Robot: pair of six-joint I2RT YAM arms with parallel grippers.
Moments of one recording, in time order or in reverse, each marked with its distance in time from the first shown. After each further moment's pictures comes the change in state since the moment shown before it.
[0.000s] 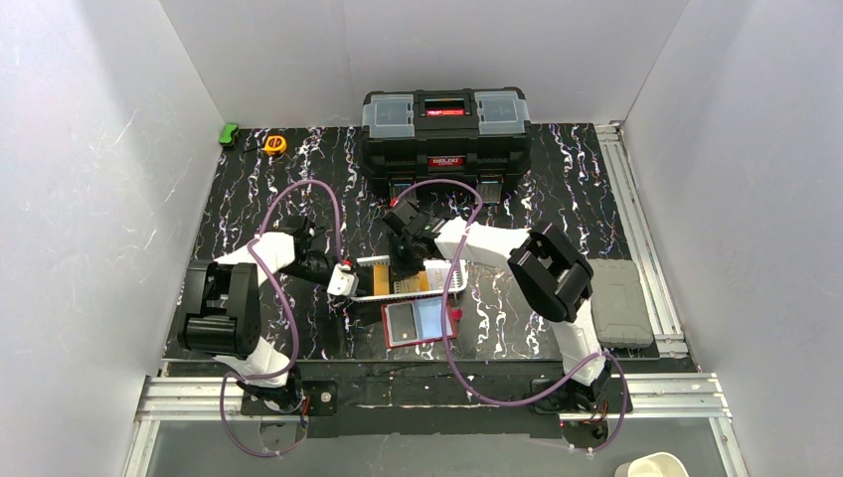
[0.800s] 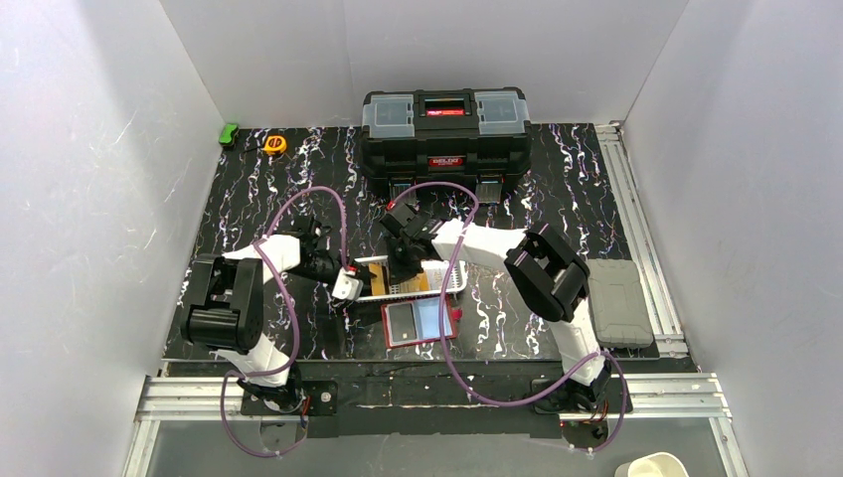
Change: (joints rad) left arm -0.032 0.038 -0.032 0.185 0.003 0.001; right arm 0.015 0.019 0.013 -0.003 -0.022 -0.001
